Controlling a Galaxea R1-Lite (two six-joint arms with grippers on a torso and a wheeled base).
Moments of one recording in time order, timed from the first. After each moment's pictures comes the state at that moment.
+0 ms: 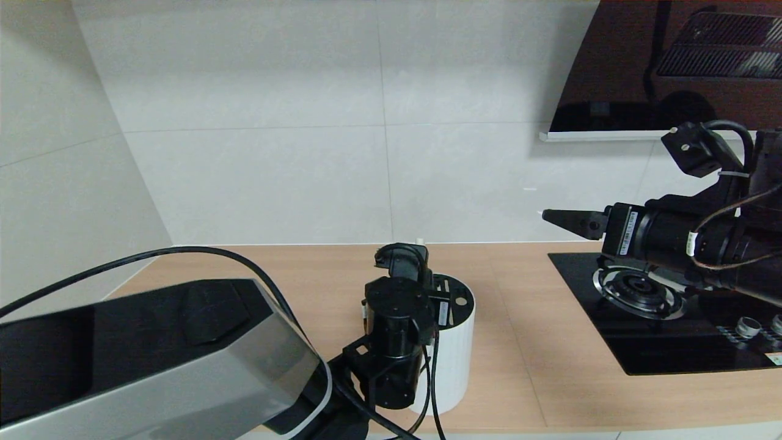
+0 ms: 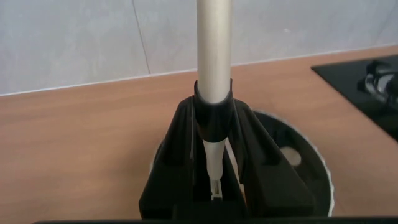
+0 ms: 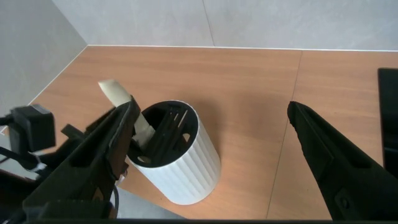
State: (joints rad) left arm -0.83 2.22 -0.88 -1.26 0.66 -0.06; right arm 0.45 1.46 -0.84 -0.44 0.00 0.28
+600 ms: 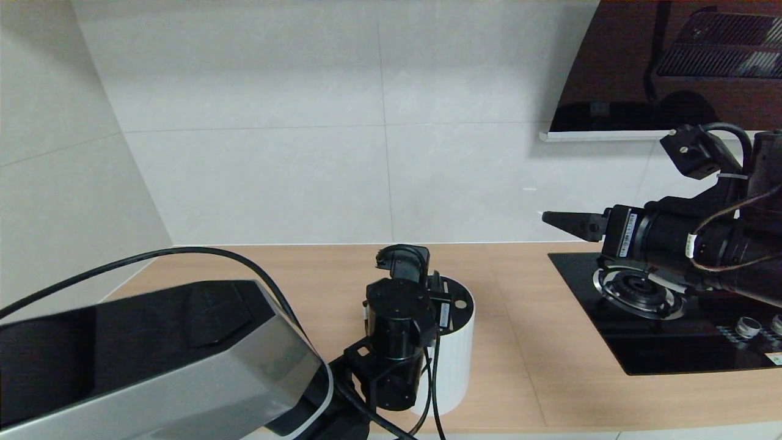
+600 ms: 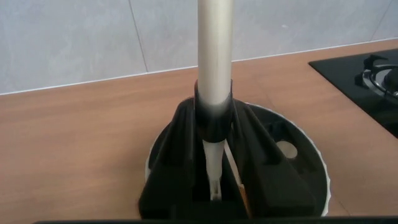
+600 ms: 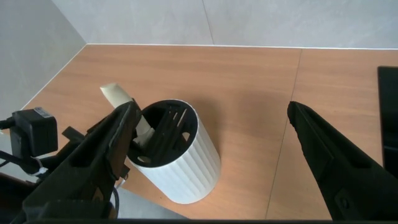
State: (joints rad) left arm -0.83 2.22 -0.88 -1.26 0.66 -0.06; right arm 0.45 1.46 -0.84 -0.44 -0.01 0.28
